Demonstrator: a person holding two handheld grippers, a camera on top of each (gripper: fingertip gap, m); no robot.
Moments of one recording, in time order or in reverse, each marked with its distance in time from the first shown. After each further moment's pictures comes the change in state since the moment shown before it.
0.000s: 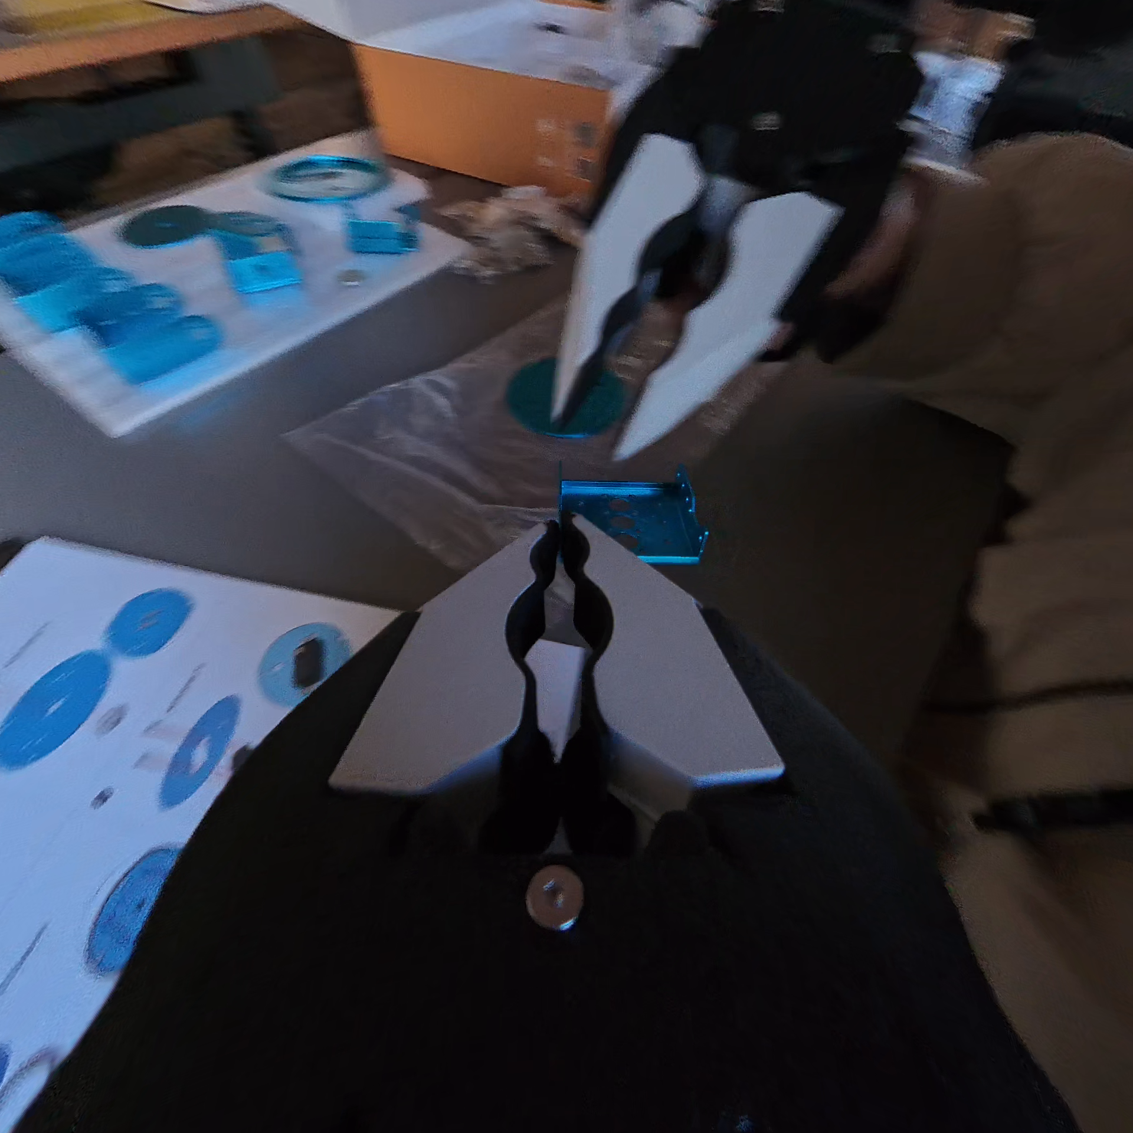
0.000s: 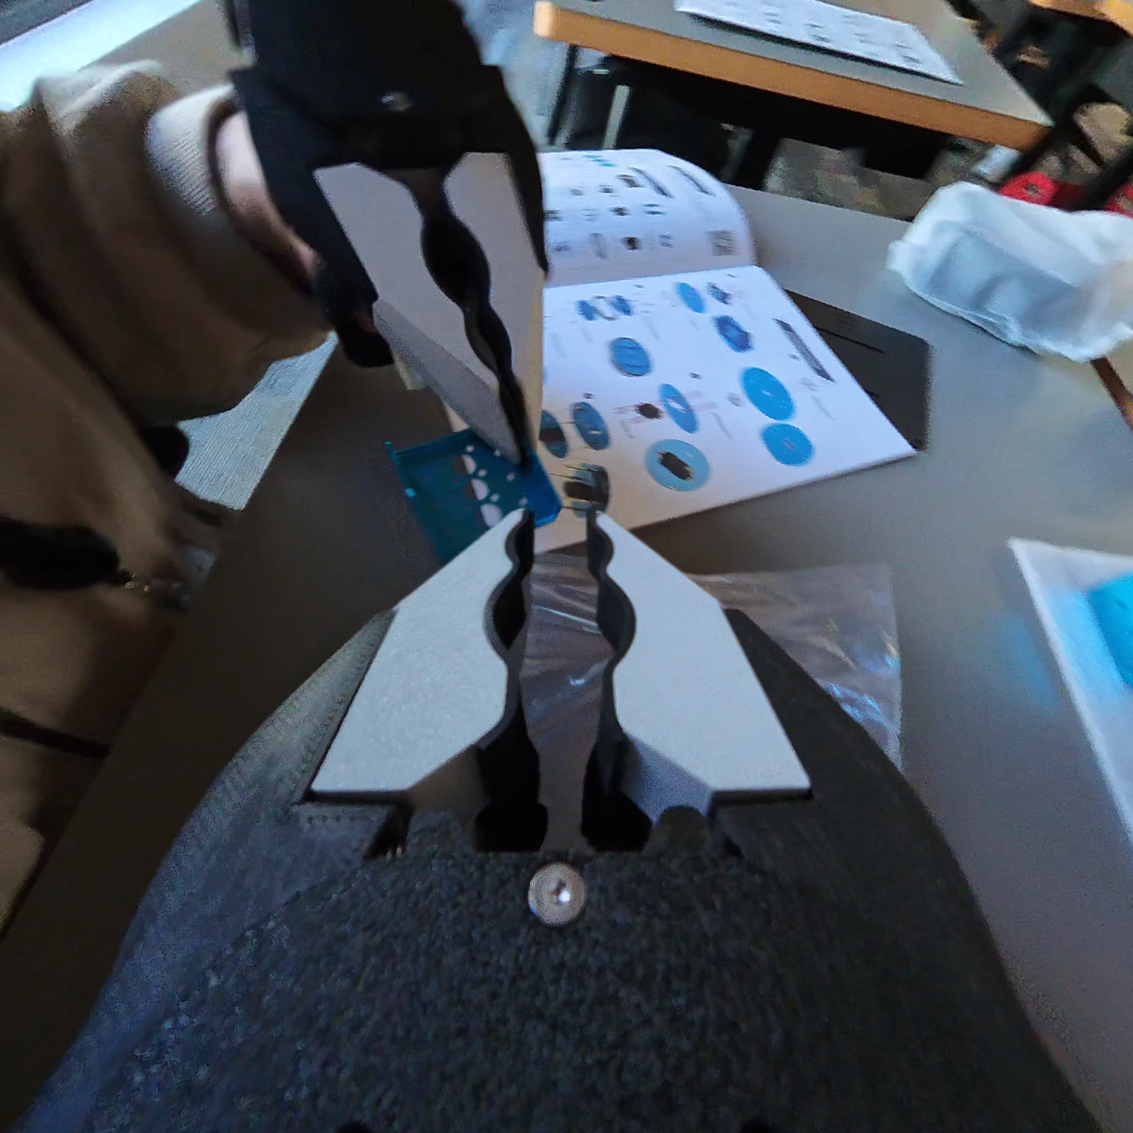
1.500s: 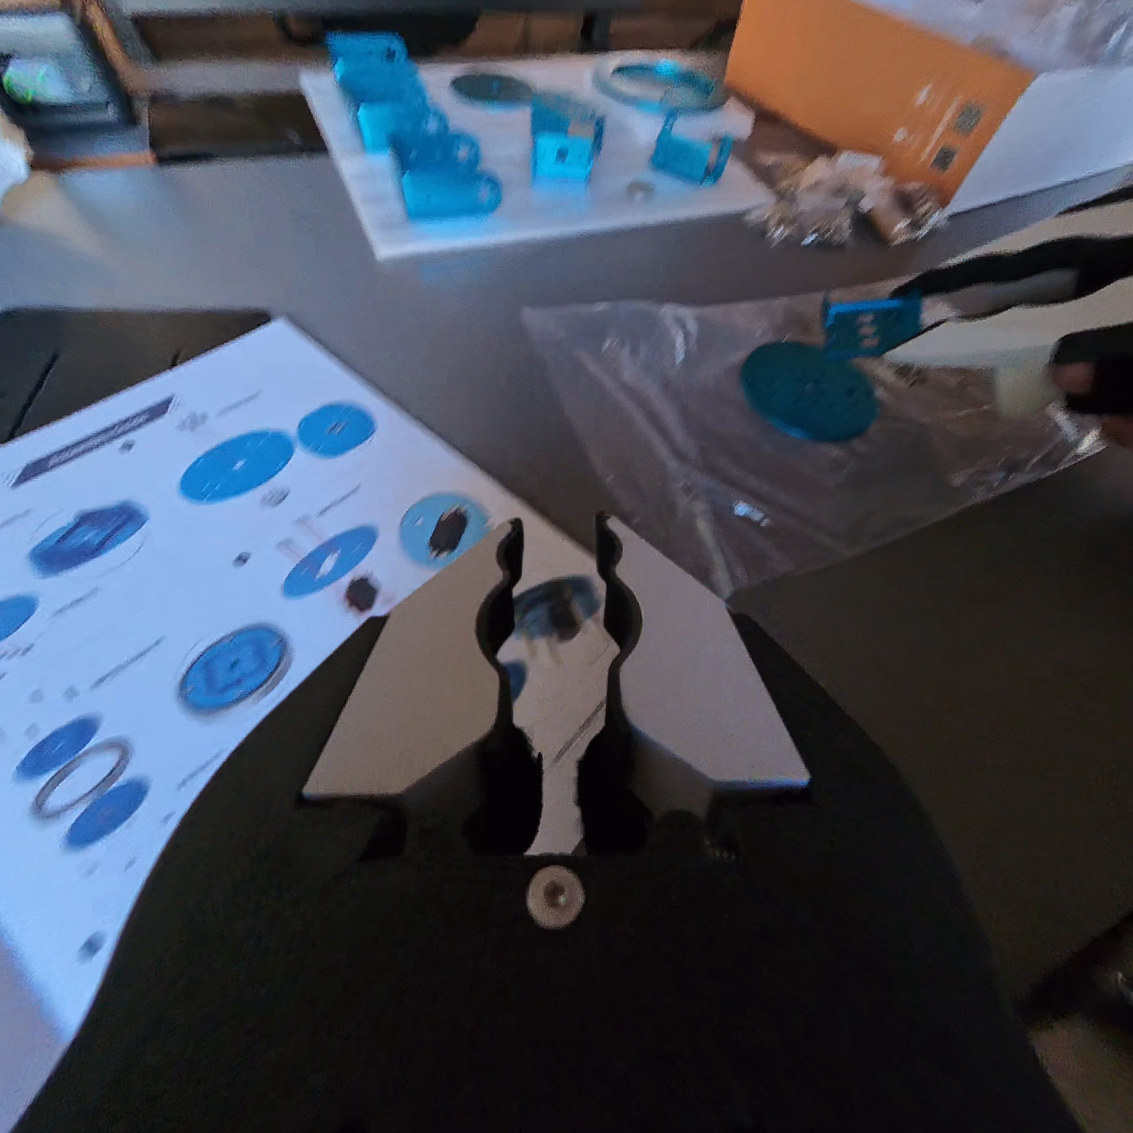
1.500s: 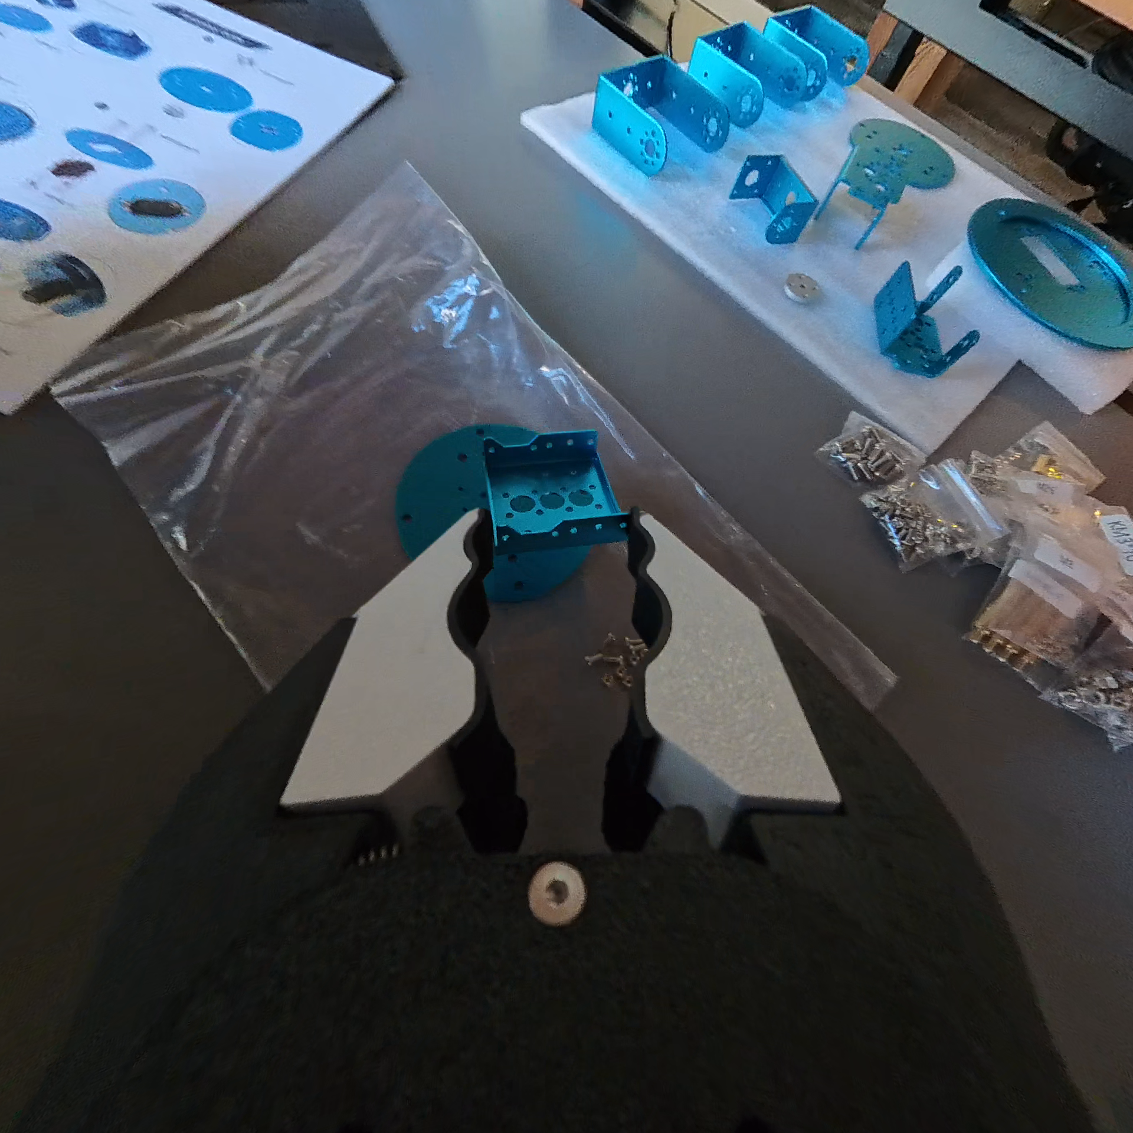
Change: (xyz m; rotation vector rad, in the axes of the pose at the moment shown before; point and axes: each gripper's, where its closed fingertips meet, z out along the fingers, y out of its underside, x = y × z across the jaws) left arm -0.066 0.032 -0.003 -0.026 -0.447 -0.286; right arm 0.073 0.129 -0.105 -0.202 0.728 0.409
